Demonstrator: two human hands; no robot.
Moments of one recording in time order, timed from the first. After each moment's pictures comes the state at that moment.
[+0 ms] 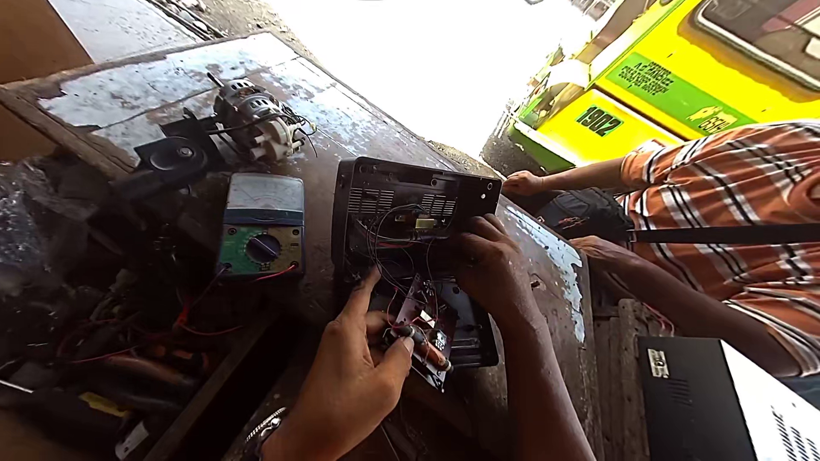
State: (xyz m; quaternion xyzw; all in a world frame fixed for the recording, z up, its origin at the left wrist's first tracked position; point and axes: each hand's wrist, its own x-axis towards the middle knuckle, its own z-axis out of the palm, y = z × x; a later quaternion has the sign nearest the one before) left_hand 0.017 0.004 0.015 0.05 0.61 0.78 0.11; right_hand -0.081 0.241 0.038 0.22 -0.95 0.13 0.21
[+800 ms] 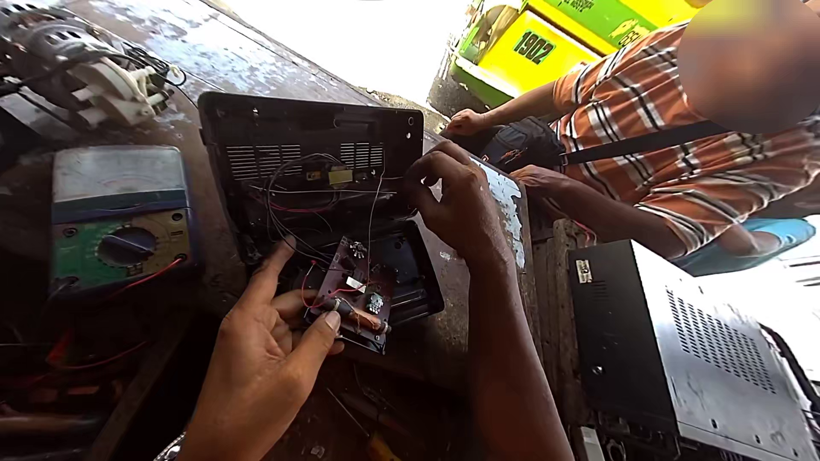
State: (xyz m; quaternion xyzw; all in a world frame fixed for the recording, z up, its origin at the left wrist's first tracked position) left_hand 0.019 0.005 0.015 0.06 0.62 0.78 0.10; right_hand -0.083 0.274 0.055 0.18 -0.94 0.18 0.22
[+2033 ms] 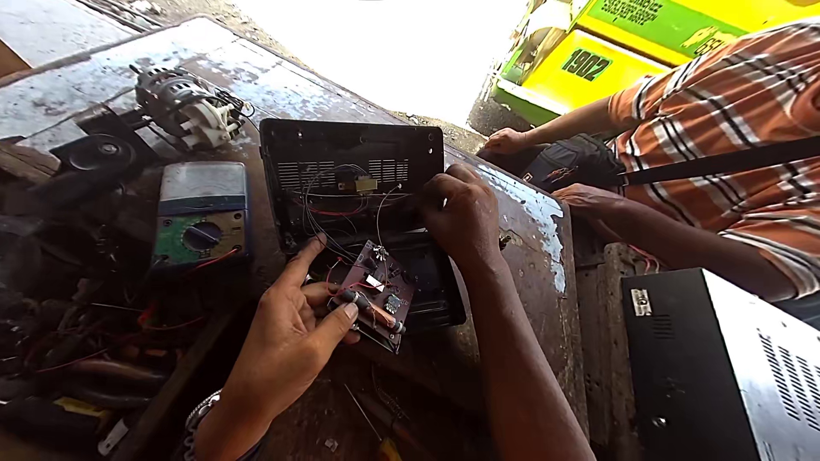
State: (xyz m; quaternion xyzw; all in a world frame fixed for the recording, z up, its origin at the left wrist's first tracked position) left_hand 0.016 0.002 0.014 0.07 0.62 0.78 0.10; right_hand -0.093 0.258 0.033 0.12 -0.94 0.14 0.27
